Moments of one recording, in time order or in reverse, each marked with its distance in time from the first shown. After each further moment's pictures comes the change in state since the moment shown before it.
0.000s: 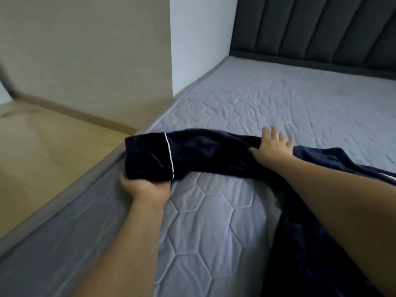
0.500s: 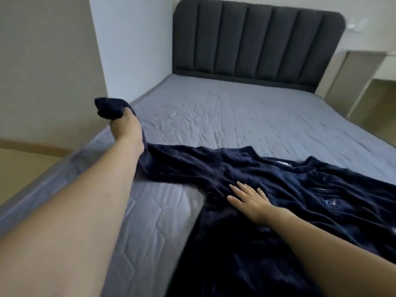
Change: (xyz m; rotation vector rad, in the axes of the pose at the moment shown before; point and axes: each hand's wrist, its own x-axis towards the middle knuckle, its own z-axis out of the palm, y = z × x) left_hand -0.056 -0.091 0.170 0.997 0.002 0.308; right_hand -0.154 0.164 0.021 0.121 -0.371 -0.100
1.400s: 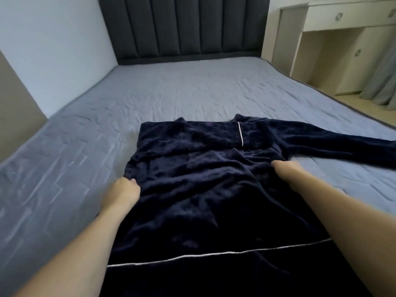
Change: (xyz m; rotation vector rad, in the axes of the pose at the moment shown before) left_hand -0.188 -0.185 -0.021 1.525 -0.306 0.268; right_hand -0.175 0.228 -0.019 0.925 0.289 0.869
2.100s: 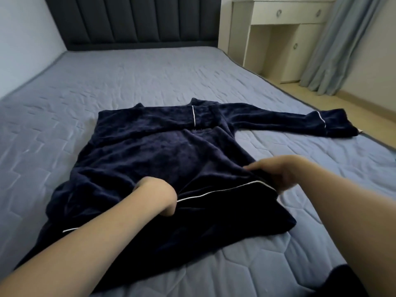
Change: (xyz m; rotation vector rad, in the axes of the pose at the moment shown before) left_hand -0.225 0.088 -0.020 1.067 -0.494 0.869; right_hand -0.107 0.093 -0.096 -0.029 -0.547 0.188
